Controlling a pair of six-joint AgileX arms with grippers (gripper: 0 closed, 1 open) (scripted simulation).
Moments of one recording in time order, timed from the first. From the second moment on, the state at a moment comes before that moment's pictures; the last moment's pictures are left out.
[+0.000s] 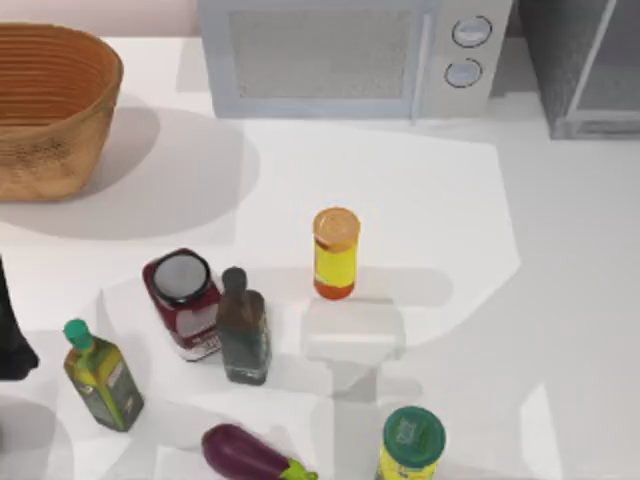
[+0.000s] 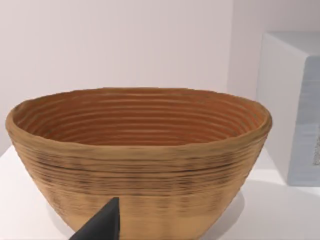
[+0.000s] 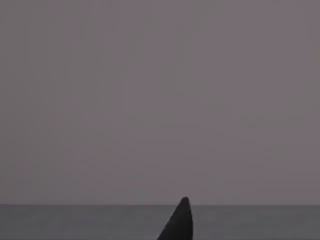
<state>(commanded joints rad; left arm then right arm) 0.00 0.00 0.00 0.00 0.00 0.00 -0.22 2.44 1.61 0.82 -0.19 0.01</state>
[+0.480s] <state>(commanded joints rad) 0.00 0.00 0.00 0.00 0.00 0.00 -0.22 2.44 1.61 0.82 -0.19 0.01</state>
